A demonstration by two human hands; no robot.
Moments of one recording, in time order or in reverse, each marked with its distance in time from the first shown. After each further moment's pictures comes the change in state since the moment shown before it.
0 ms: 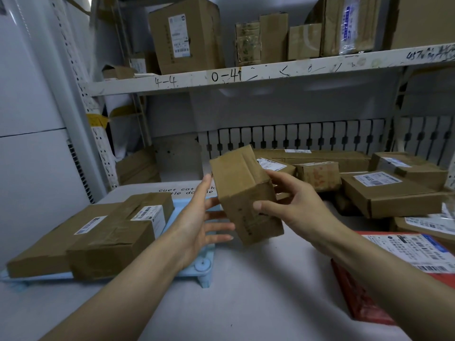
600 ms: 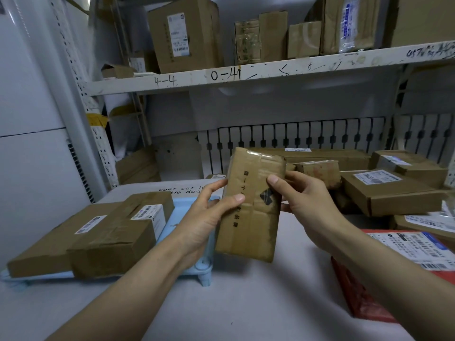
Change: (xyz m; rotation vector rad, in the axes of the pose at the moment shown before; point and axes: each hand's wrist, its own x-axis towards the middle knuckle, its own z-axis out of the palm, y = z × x) left_hand -0.009 -0.004 0.007 0.091 -0.093 0.252; right_hand 0.004 0.001 -0.001 0.249 0.121 0.085
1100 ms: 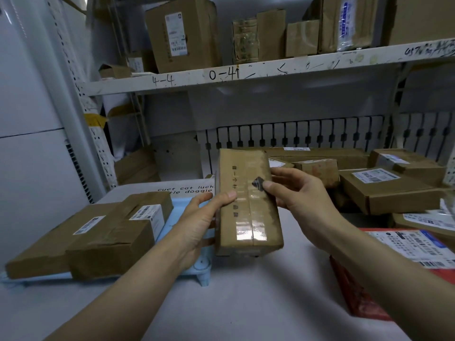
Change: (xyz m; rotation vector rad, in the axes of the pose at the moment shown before) left_hand 0.003 -0.003 -0.003 -0.049 0.149 -0.186; right_hand 0.001 -0.001 0.000 0.047 0.013 0.023
